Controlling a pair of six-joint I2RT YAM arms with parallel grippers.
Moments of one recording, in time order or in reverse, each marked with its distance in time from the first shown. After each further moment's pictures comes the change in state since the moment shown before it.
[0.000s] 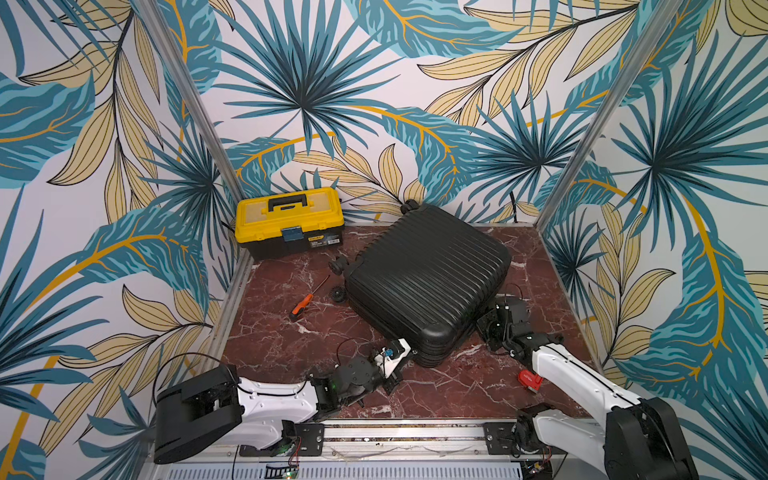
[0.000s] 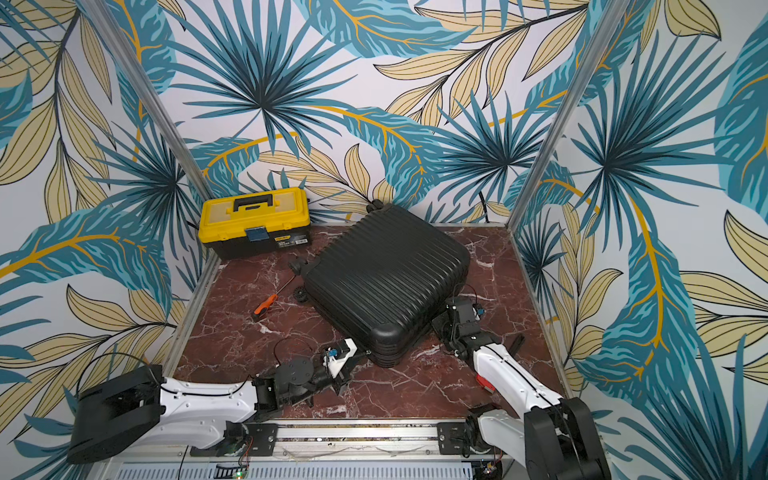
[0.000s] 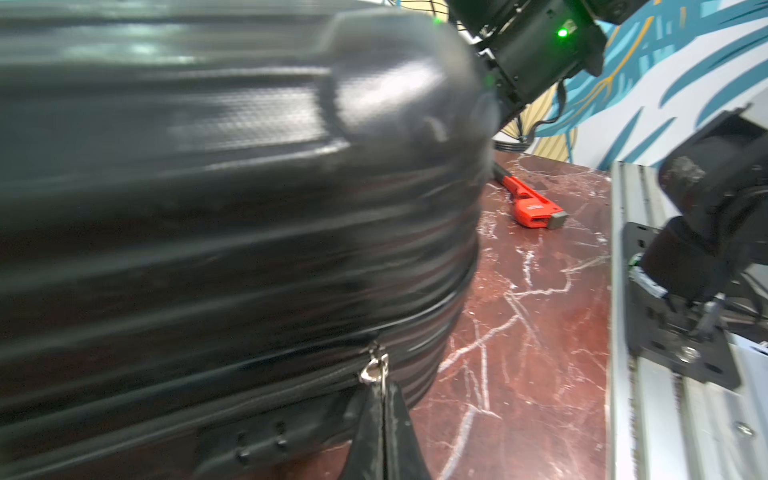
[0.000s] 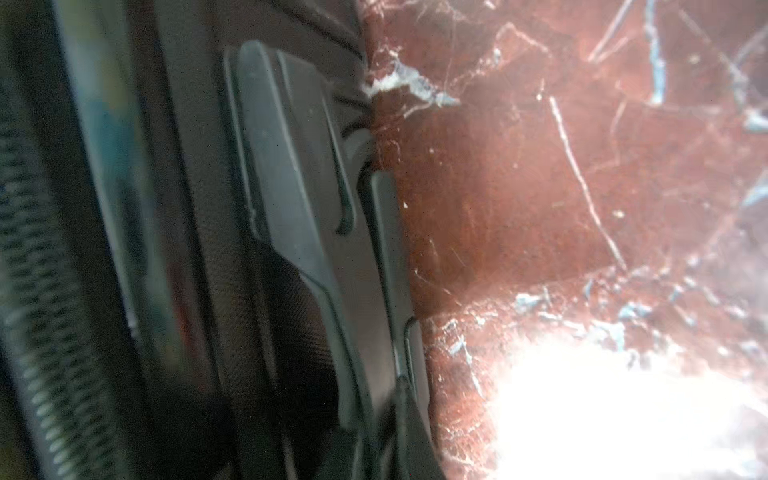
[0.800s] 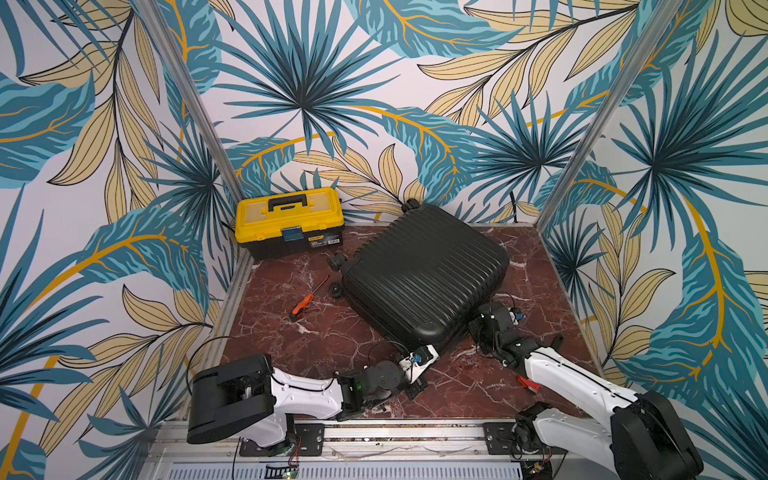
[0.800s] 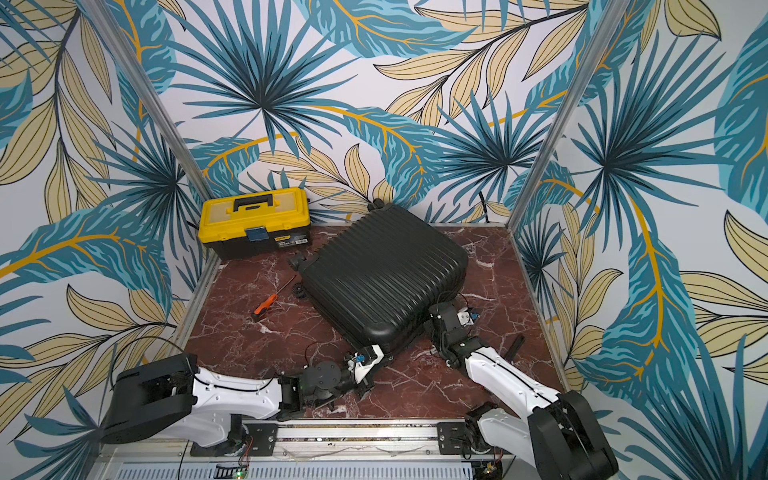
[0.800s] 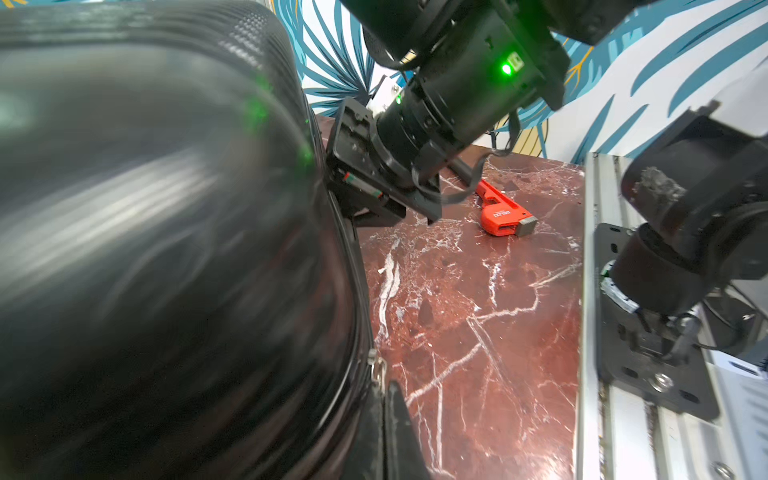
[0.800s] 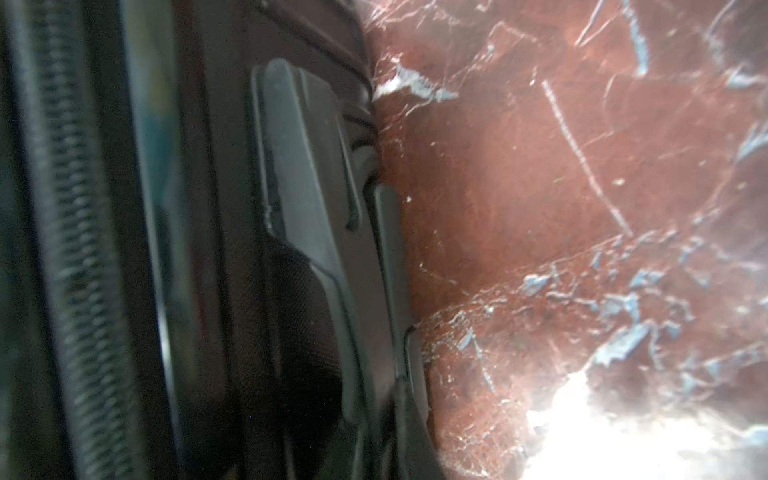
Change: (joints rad) left arm -0.097 0.212 0.197 -0.014 -0.077 0.031; right arm 0.200 0.009 -0.035 0.072 0.249 0.139
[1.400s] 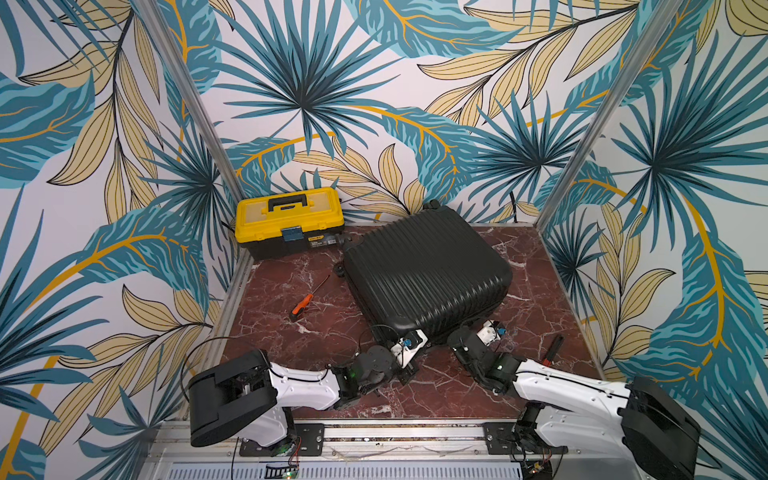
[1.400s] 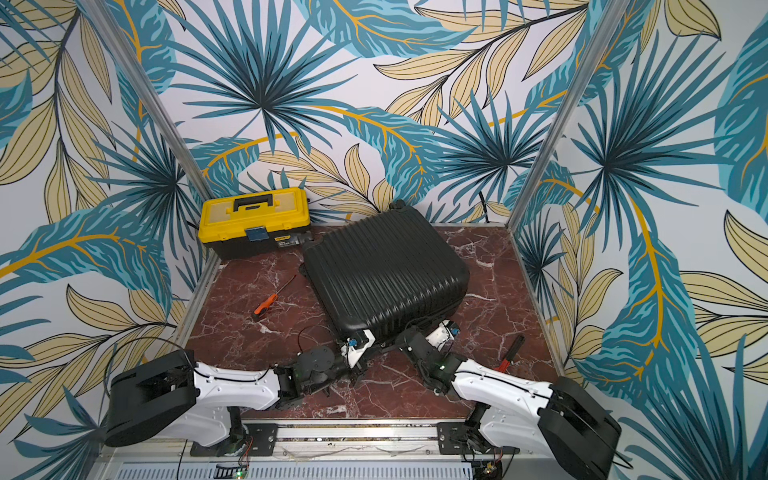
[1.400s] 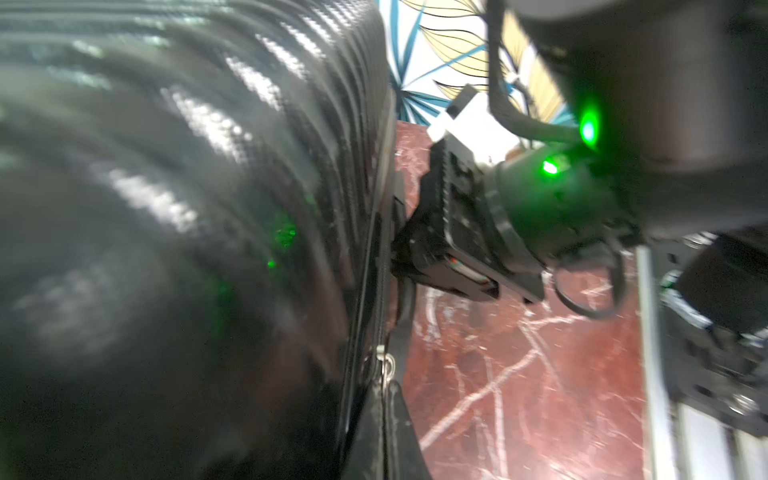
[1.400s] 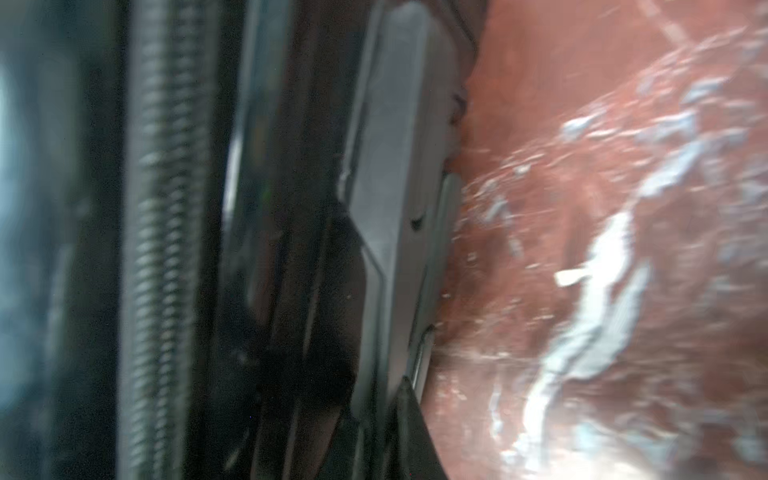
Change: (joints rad) left arm 0.179 -0.011 -0.037 0.031 0.082 0.005; right arm 0.425 0.051 -0.001 -0.001 0.327 0.220
